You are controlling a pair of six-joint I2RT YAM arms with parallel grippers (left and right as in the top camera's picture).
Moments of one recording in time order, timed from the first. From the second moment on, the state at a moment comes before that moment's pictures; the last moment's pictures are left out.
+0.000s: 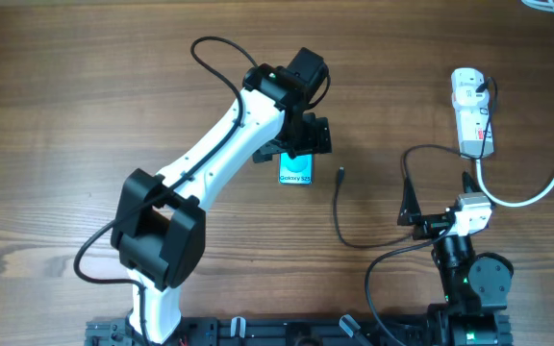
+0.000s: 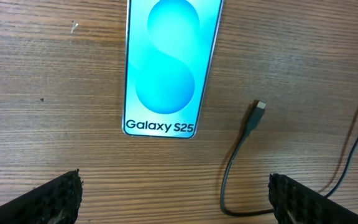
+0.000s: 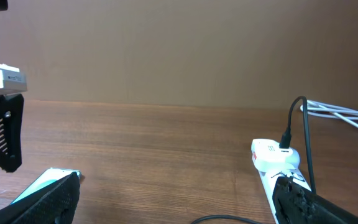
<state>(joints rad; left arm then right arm) -0.62 2.01 1.74 -1.16 0.11 -0.69 0.02 0.01 0.01 0.00 -0.08 0.00</state>
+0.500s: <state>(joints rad) -0.63 2.12 1.73 -1.07 0.06 -0.72 0.02 0.01 0.01 0.00 -0.08 0.00</state>
